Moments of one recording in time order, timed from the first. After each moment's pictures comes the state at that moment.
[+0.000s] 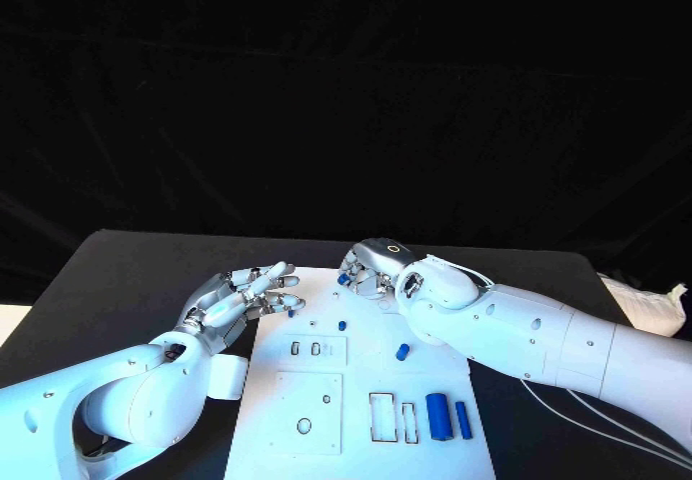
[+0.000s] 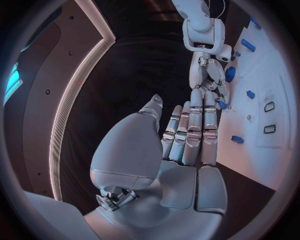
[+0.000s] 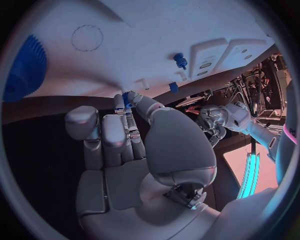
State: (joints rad) left arm 1.15 -0.95 -0.01 1.79 0.09 -0.39 0.46; left_hand 1.38 -0.02 0.10 0.19 0.05 0.97 0.22 0.07 0.07 1.06 0.16 0.09 0.07 1.21 0.09 0.25 0.27 0.18 1.02 0.20 0.29 0.11; right arm 1.16 -0.55 0.10 1.25 -1.70 -0.37 -0.13; right_hand 1.27 -0.04 0.47 -0.08 0.19 1.14 0.13 0.09 0.08 1.27 0.05 0.07 0.08 1.47 -0.02 1.19 0.95 0.14 1.36 0.07 1.14 0.83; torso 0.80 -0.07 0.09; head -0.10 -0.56
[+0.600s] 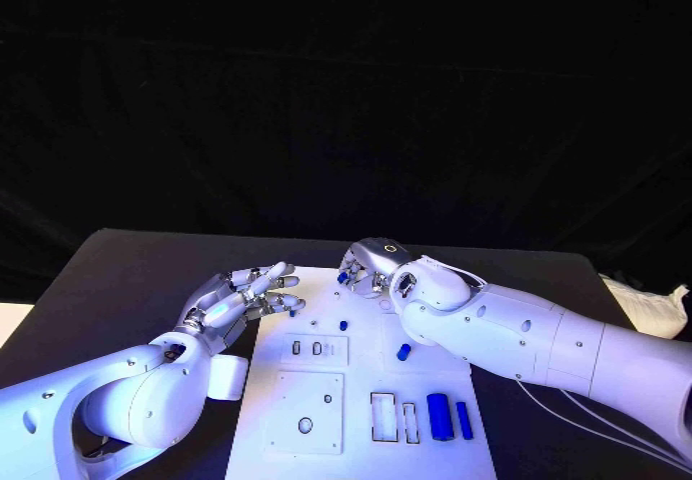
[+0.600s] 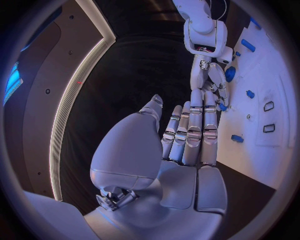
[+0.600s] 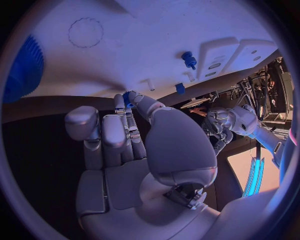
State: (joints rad) left arm 1.15 -0.95 -0.01 1.80 0.09 -0.39 0.46; left_hand 1.38 -0.02 0.11 0.18 0.05 0.97 0.22 0.07 0.07 1.06 0.16 0.09 0.07 1.21 0.09 0.25 0.27 0.18 1.02 0.20 0.29 0.11; right arm 1.15 -0.52 0.10 1.23 -1.73 -0.38 -0.20; right_hand 1.27 -0.05 0.47 -0.07 0.18 1.14 0.13 0.09 0.08 1.27 0.05 0.07 0.08 1.47 -0.02 1.19 0.95 0.14 1.36 0.07 1.15 0.83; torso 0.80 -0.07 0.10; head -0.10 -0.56
